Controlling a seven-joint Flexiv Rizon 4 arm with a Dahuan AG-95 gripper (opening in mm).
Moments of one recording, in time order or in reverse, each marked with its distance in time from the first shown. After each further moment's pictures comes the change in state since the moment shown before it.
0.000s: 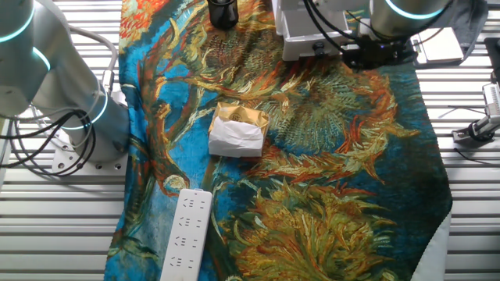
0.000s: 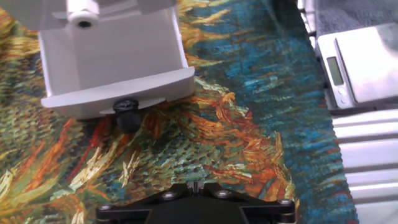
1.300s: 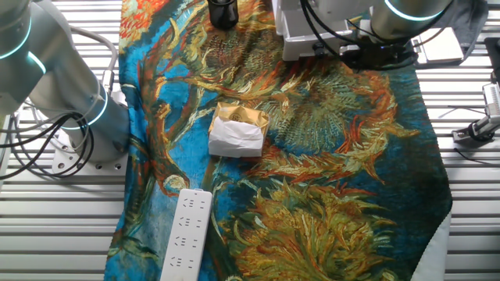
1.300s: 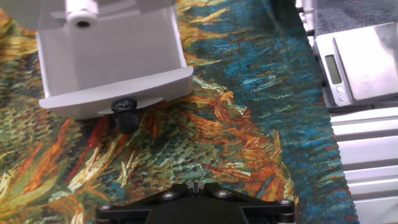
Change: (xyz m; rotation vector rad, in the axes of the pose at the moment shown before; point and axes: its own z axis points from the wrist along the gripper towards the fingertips) arm 0.001 0.000 0.001 0.017 0.006 0.026
